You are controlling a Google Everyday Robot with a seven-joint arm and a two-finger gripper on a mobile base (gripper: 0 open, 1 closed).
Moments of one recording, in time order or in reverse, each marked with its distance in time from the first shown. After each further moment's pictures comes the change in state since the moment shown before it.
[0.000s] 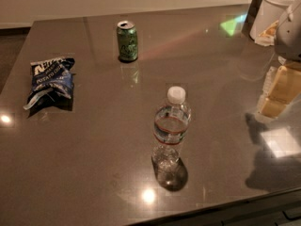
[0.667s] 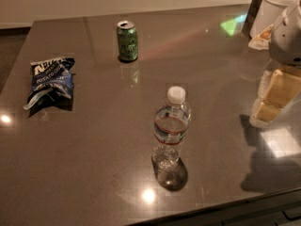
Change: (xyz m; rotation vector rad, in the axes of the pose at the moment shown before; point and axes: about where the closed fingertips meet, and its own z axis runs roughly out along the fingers) arm -0.009 0.009 0.004 -0.020 -0.029 -0.016
